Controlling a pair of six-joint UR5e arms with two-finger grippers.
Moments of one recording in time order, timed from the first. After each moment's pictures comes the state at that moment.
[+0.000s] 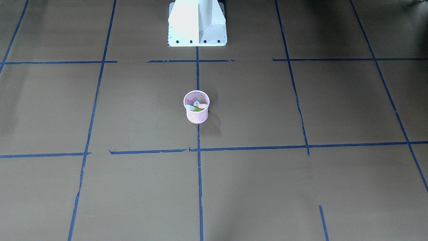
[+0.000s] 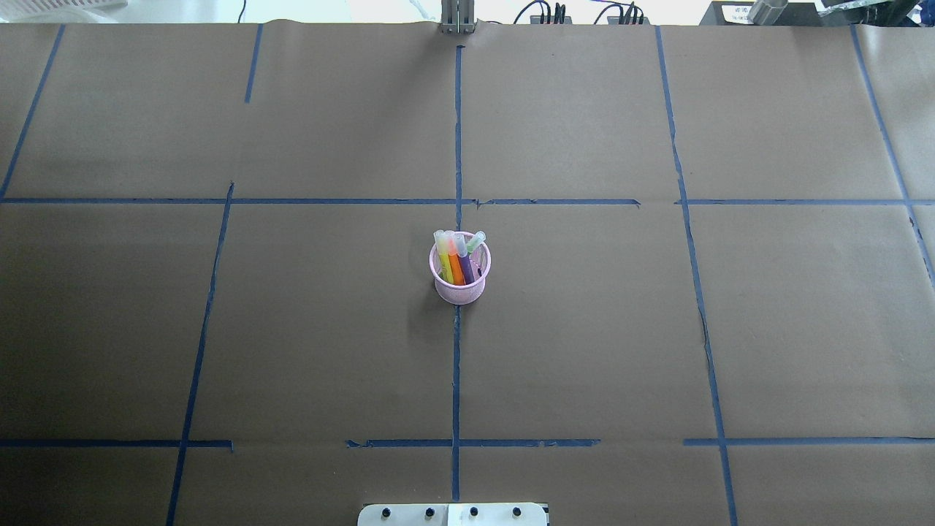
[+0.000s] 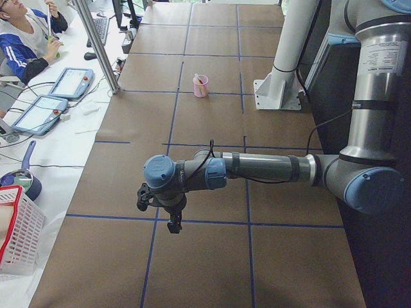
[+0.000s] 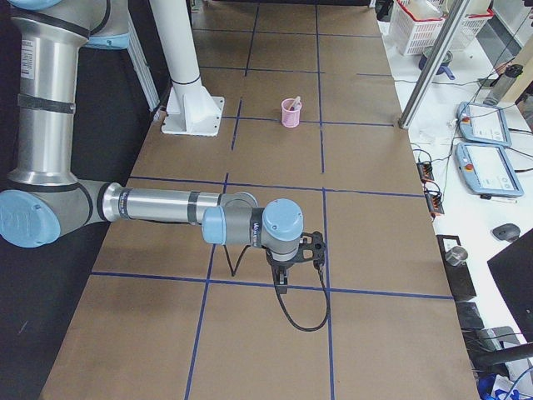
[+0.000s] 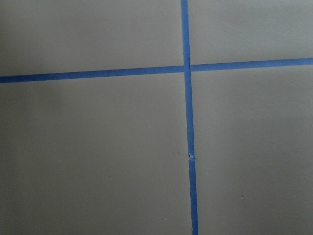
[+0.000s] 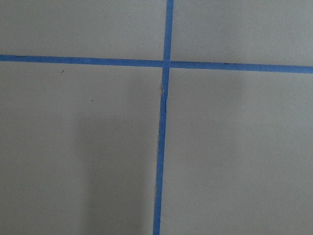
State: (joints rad) left arm -1.60 -1.59 -1.59 -1.41 -2.37 0.16; right arm 1.60 -1.72 1.71 -1.54 2.40 -0.05
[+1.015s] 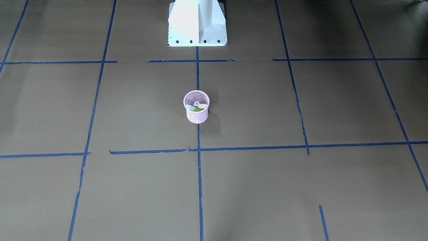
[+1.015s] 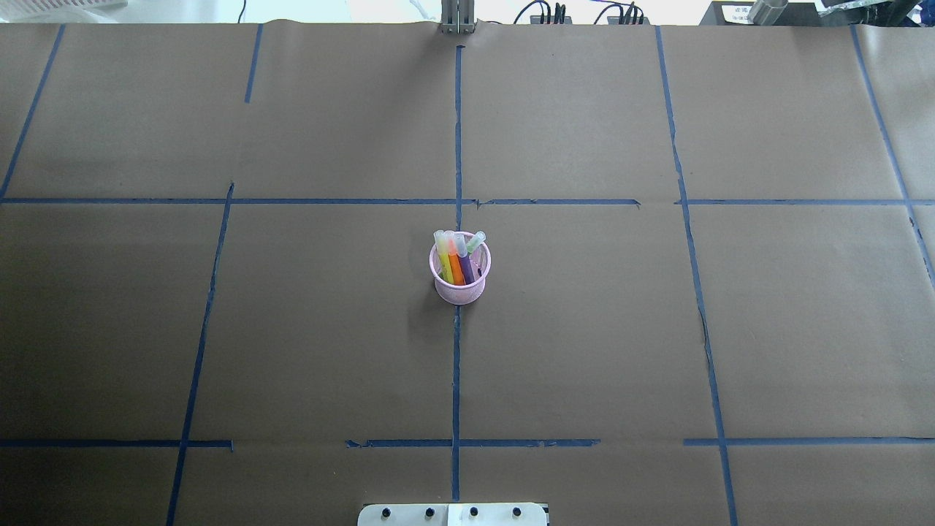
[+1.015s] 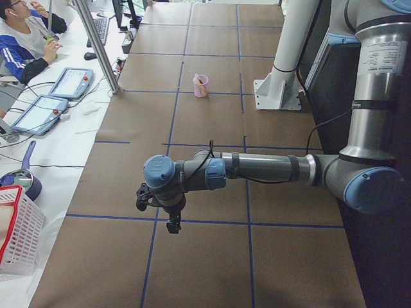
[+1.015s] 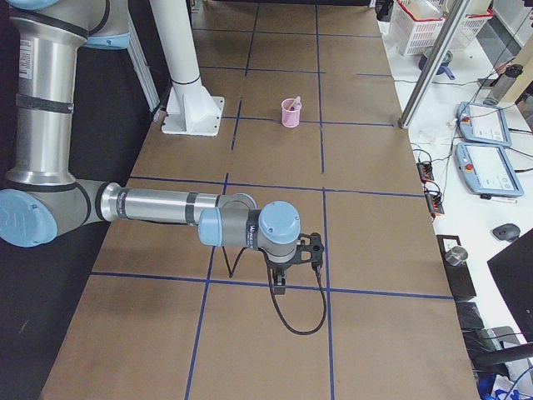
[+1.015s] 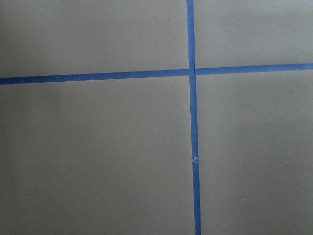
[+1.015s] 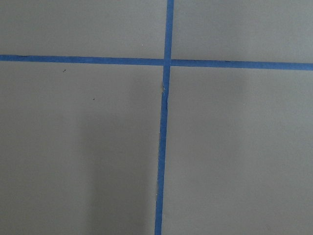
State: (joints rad) left arm -1.60 -1.59 -1.59 -1.42 -2.37 0.16; right arm 1.61 -1.73 1.71 -1.53 2.41 -0.05
